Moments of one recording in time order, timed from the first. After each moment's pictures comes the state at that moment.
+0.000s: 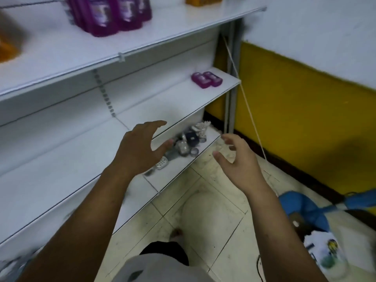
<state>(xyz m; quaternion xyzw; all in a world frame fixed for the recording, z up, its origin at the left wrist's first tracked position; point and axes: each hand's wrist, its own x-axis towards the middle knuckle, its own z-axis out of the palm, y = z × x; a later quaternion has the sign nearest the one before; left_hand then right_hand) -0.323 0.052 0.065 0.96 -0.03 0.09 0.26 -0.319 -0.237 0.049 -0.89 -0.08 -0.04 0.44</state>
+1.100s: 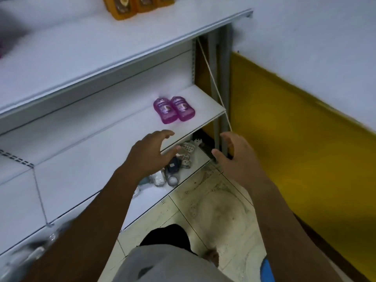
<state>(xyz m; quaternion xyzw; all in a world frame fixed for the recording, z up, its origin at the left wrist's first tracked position) 0.144 -0.181 0.015 0.96 0.05 0.00 0.26 0.192 -0.458 0.014 -0.91 -0.14 0.06 0.38</state>
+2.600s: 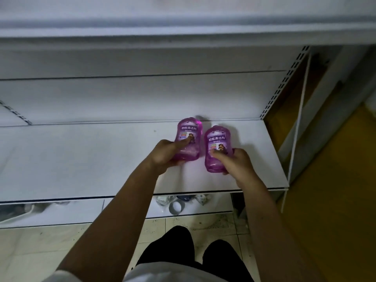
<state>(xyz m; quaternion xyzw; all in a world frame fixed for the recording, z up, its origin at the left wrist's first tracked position) 0.380 -0.105 -0.164 0.54 0.44 0.06 0.72 0.528 -0.279 -0.162 -0.79 -0.14 0.36 0.48</state>
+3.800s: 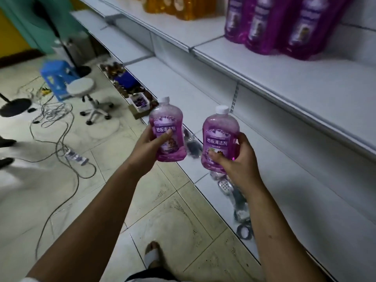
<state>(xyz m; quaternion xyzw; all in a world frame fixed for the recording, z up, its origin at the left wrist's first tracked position) -0.075 -0.223 0.068 0.38 0.50 0.57 0.53 0.180 -0.194 0.053 -0.48 -0.59 0.49 0.43</state>
